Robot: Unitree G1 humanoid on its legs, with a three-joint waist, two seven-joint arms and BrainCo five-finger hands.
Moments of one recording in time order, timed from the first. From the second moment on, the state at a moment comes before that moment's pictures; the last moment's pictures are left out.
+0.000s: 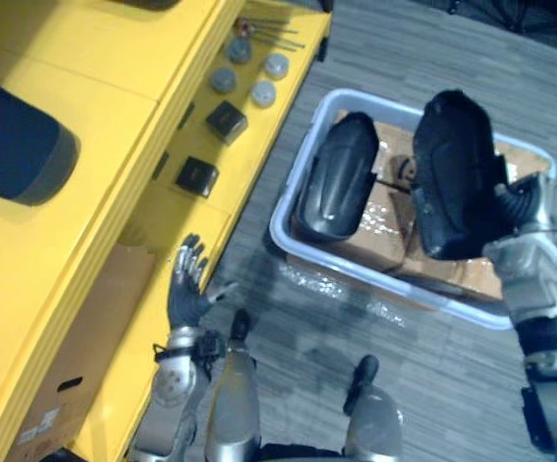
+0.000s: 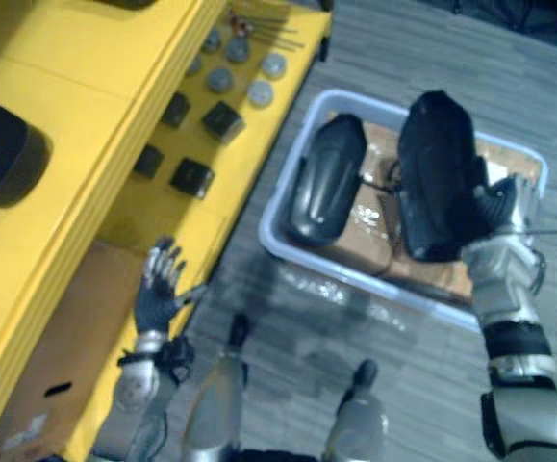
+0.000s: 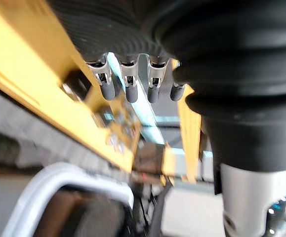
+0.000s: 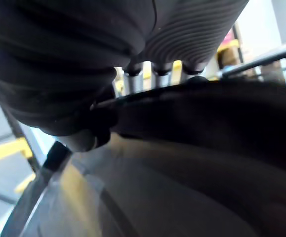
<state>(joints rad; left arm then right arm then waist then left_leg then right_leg) 0.12 0.21 -0.22 -0.22 -0.29 -0.23 0.22 -0.56 -0.67 0.02 0.55 -0.37 0.14 -0.48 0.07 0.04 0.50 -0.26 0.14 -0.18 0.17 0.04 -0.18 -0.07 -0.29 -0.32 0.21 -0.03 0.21</state>
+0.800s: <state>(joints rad) -0.67 0.23 -0.31 0.36 -0.55 0.06 0.28 -0.75 -0.47 0.13 0.42 -0.43 -0.12 -0.75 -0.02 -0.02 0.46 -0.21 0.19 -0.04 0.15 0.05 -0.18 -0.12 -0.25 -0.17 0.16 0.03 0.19</state>
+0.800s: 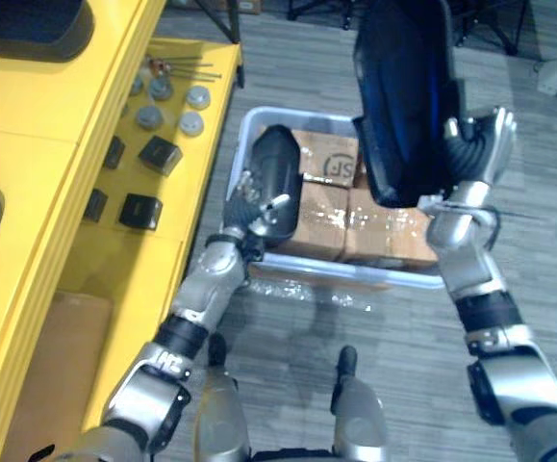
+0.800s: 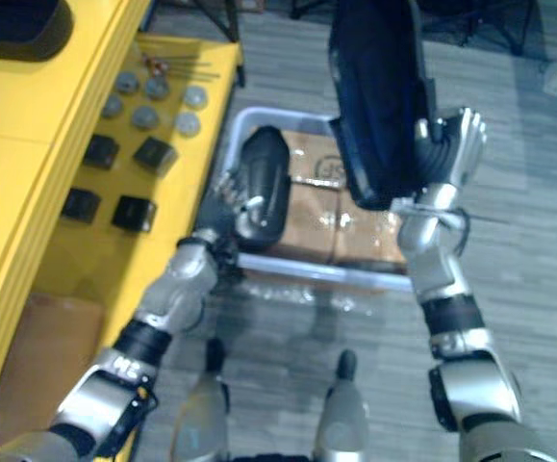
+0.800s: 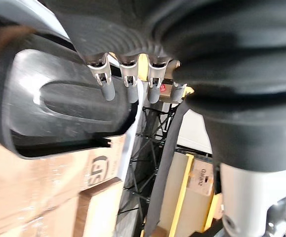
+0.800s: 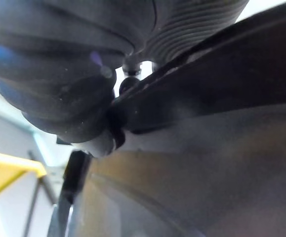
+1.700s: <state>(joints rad) -0.54 0.23 -0.37 0.41 -0.59 0.02 0.17 -0.68 -0.35 0.38 0.45 -0.60 -0.26 -0.81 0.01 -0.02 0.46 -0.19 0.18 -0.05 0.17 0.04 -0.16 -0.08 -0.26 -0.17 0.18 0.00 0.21</state>
